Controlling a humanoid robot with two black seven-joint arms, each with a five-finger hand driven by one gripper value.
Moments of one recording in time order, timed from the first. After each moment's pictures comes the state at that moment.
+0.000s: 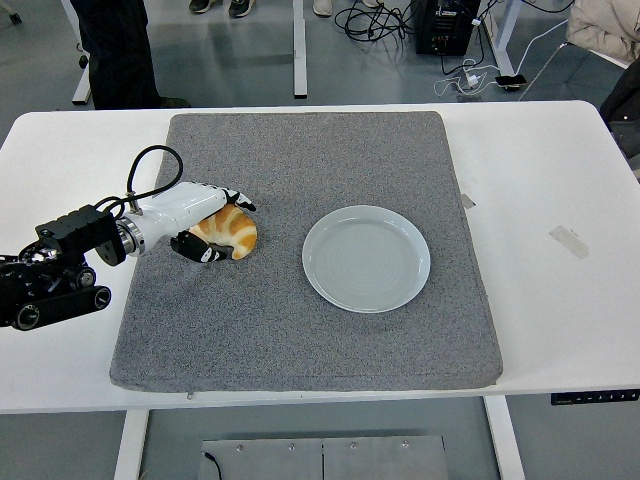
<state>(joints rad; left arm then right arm) -1.14 0.46 0.35 -1.03 1.11 0.46 -0.23 -0.10 0.00 0.07 0.16 -0.08 -0.05 0.23</state>
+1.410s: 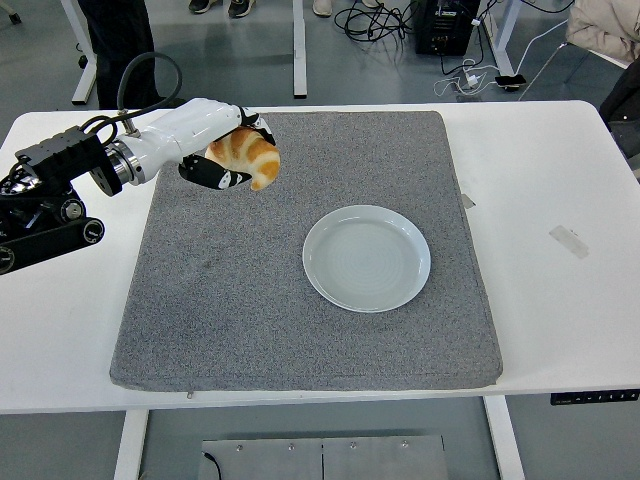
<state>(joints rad) -1.28 0.54 0.18 -1.16 1.16 0.42 -0.28 -0.10 0.00 0.07 0.16 -0.08 -0.05 0.23</state>
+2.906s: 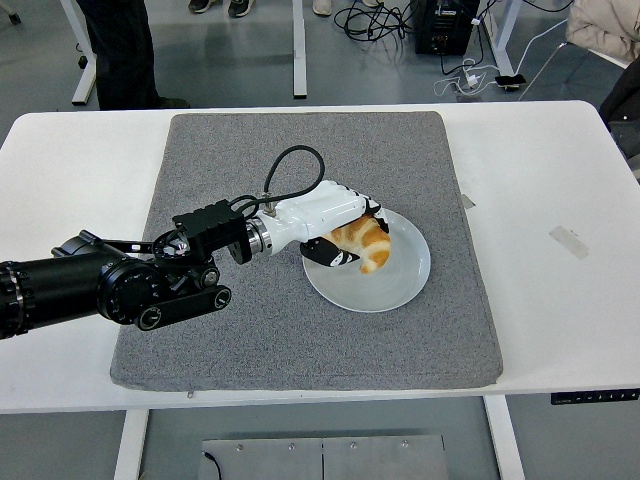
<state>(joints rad) -1.14 0.11 0.20 -0.93 1.27 0.45 -0.28 -0.10 0.00 0.07 0.16 -0.08 -0.05 0.23</state>
